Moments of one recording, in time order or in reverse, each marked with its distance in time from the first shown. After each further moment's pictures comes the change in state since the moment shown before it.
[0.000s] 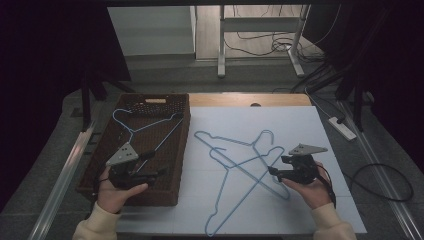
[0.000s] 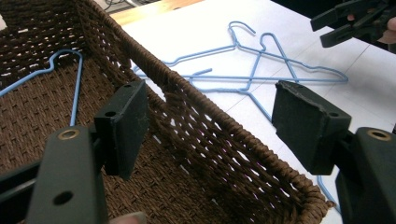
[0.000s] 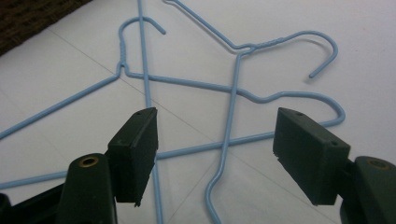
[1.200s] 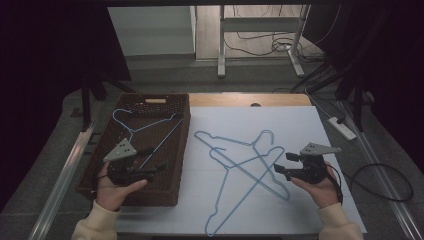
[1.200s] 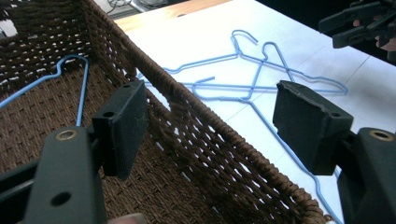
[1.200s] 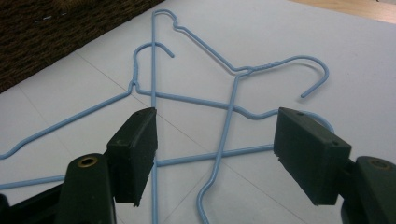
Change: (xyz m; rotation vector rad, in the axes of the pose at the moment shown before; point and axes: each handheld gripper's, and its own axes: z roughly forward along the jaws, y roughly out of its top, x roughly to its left) left arm 0.003 0.007 -0.002 -0.010 0.011 -0.024; right arm -0.018 -0.006 -0.016 -0.112 0.077 -0.008
